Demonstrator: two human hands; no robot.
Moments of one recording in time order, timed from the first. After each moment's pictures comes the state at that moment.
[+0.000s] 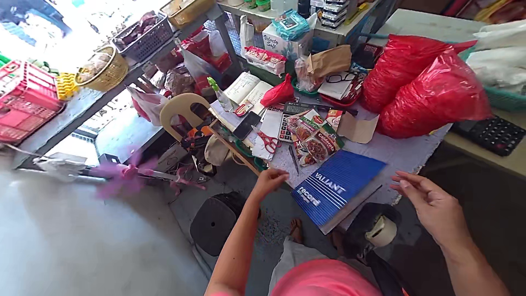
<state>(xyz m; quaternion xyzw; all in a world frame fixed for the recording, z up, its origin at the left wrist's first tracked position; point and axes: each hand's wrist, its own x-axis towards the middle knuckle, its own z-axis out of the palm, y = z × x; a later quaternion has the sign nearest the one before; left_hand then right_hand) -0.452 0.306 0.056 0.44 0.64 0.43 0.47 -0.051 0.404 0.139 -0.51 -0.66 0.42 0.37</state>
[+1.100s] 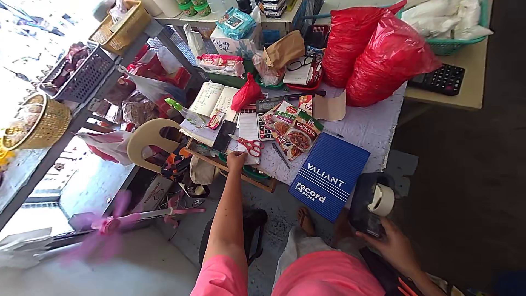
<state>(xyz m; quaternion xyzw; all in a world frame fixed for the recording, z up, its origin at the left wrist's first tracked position) -0.558 0.410 0.014 0.27 0.85 0.27 0.37 -0.057 0.220 0.021 -0.68 -0.61 0.35 0.20</state>
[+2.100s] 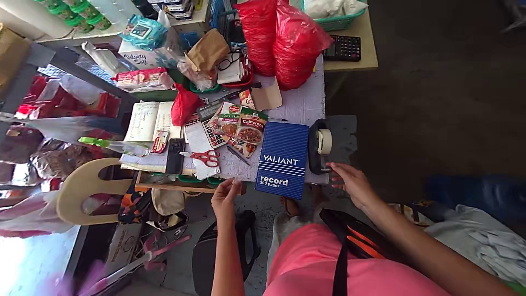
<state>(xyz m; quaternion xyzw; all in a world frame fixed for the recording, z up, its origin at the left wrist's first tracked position) -0.434 0.293 0.064 0.35 0.64 0.49 0.48 -0.062 0.273 0.083 -0.71 -0.23 0.55 0.38</state>
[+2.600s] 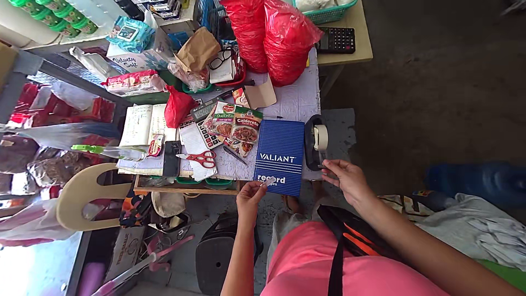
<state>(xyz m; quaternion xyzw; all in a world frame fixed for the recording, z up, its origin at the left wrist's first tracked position) -0.371 0.277 0.061 0.36 0.59 0.41 0.59 -0.081 0.277 0.098 -0.69 -0.13 0.54 0.46</state>
